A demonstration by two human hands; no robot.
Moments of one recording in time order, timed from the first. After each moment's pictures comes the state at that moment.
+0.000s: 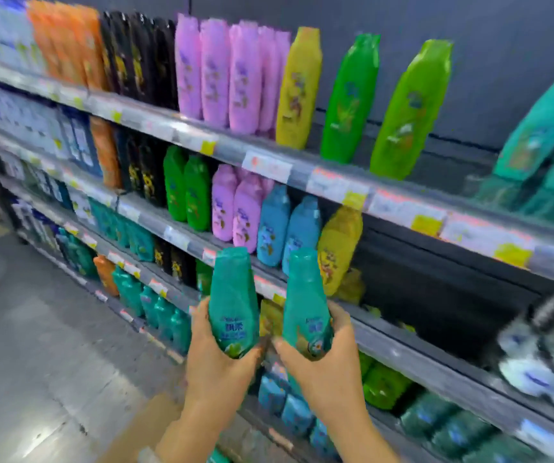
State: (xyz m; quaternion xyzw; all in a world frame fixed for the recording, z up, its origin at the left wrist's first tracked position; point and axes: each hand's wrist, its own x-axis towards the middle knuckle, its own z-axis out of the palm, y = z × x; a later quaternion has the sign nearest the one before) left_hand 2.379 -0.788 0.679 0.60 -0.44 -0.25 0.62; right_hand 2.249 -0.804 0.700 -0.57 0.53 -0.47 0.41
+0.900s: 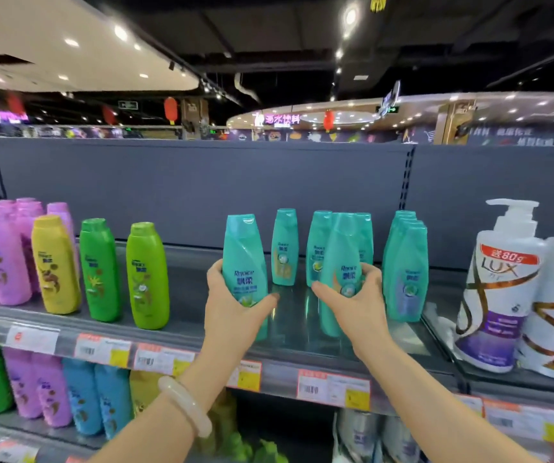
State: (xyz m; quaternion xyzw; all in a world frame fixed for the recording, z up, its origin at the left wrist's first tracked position) left_hand 2.096 -0.933 0.900 0.46 -0.59 -0.29 0.60; right_hand 1.929 -0.919 0.902 -0.46 0.57 -0.64 0.22
